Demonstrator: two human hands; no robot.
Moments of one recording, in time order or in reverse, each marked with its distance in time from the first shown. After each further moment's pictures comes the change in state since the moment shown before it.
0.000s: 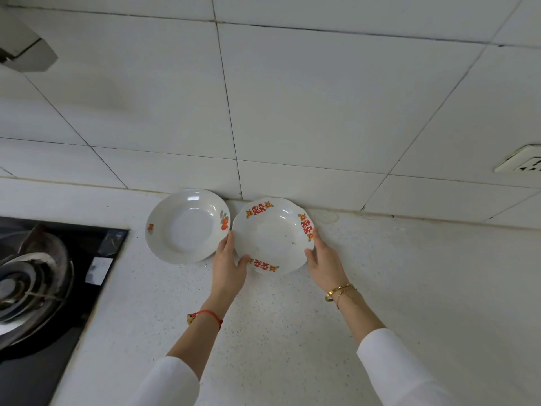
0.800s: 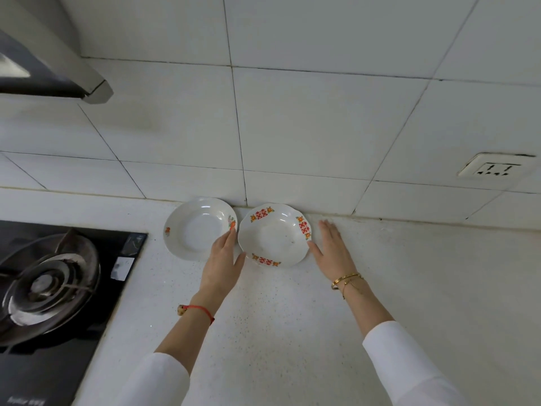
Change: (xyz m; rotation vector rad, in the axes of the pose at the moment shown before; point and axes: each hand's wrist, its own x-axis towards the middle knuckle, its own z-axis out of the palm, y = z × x) left_hand -0.036 0.014 -0.058 0.313 0.017 0.281; right_hand -0.041 -0.038 -0.049 -0.168 0.066 -0.045
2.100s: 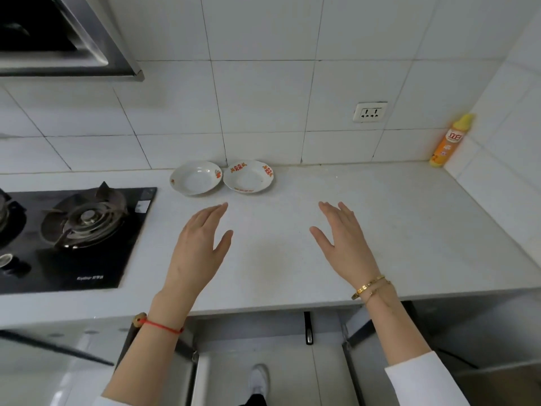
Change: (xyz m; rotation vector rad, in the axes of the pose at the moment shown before) left_hand -0.368 0.052 -0.117 0.066 0.229 0.468; right_hand -0.427 -0.026 -0.060 -0.054 0.347 -0.168
